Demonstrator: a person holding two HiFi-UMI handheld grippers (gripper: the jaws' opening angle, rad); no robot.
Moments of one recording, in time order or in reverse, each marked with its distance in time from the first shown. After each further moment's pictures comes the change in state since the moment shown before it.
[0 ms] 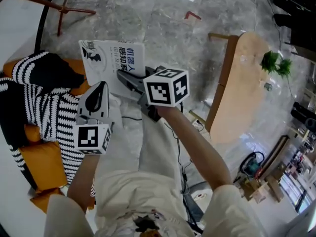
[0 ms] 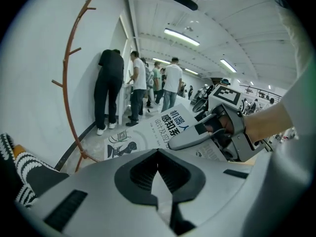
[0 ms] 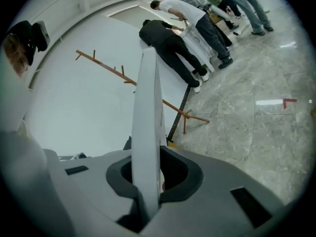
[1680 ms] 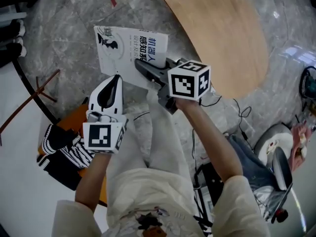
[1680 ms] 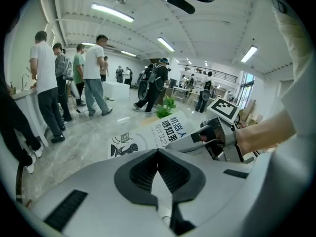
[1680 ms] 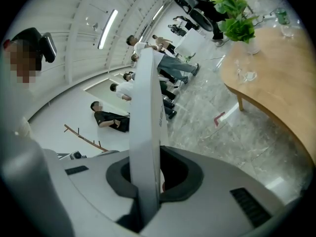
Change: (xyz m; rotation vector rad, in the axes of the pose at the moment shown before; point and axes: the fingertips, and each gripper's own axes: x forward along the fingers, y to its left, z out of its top) left arm 0.182 -0.437 0.019 0.446 0.195 -0.579; right arm -0.420 -0.247 -0.048 0.370 -0.691 -0.170
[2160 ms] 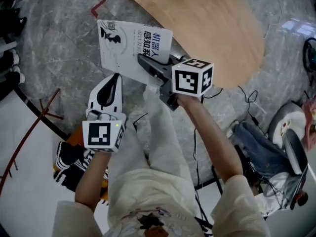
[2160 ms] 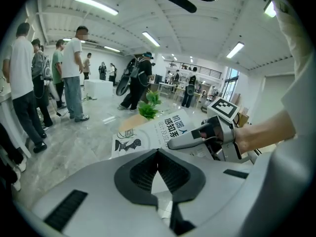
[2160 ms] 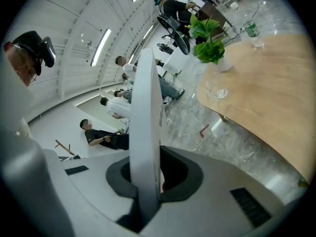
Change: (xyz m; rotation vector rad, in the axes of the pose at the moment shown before) left arm 0.070 -0.056 0.016 0.099 0.042 -0.153; right arm -0.073 -0.067 0.039 0.080 -0.197 -0.084
